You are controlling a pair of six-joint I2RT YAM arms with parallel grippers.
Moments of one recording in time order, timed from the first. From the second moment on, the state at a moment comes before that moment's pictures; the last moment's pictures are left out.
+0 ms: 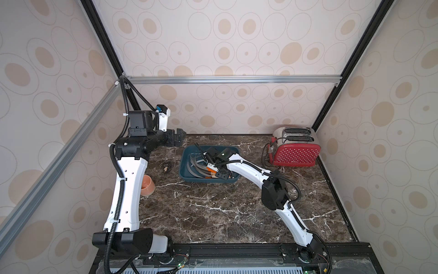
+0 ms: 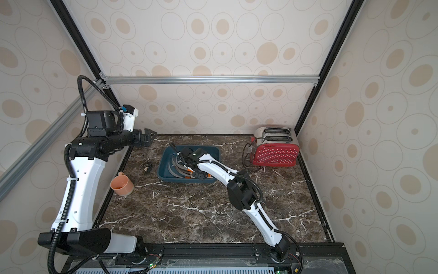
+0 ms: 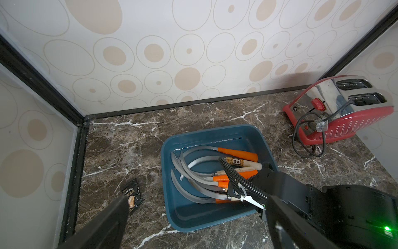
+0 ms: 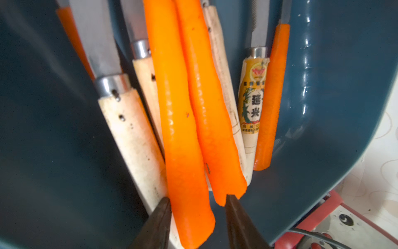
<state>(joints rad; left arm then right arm) 0.01 1.40 1.79 -0.96 0.28 0.06 0.84 2.43 2.28 -1.17 0.36 -0.36</state>
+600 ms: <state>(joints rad) 0.01 1.40 1.66 -0.80 0.18 -0.02 0.63 1.79 1.63 -0.67 -0.04 0.02</state>
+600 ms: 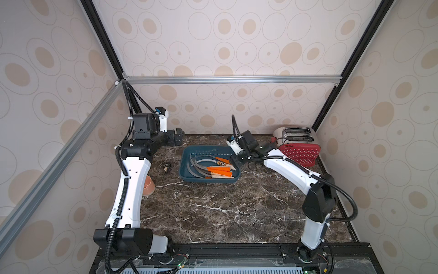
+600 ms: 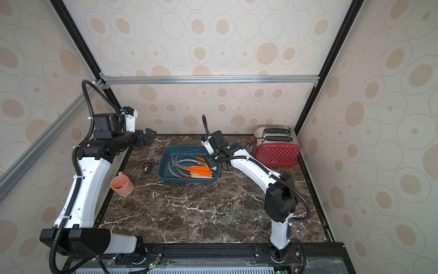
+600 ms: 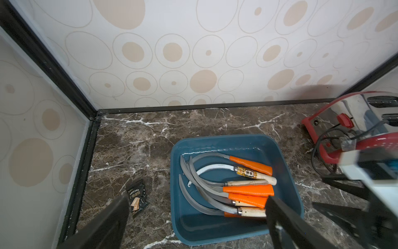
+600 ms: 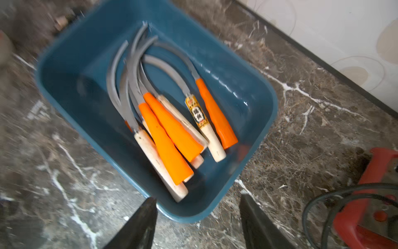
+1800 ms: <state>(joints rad) -0.16 1.34 1.00 -0.09 -0.20 0.01 0.32 1.20 1.00 -0.21 -0.29 0.24</state>
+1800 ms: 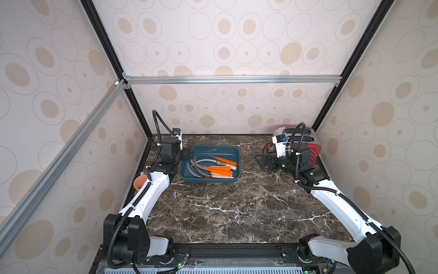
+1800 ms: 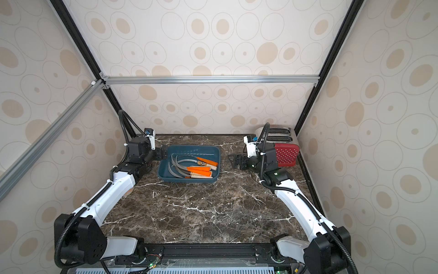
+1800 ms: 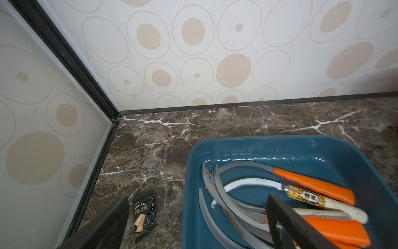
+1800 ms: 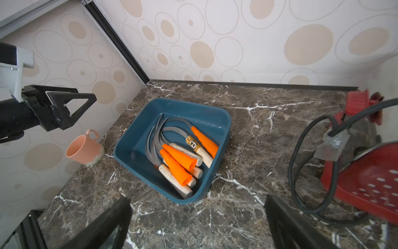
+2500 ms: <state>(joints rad) -0.12 1.28 0.46 0.42 -0.36 0.10 0.29 1.32 0.74 0.19 -0.06 0.17</state>
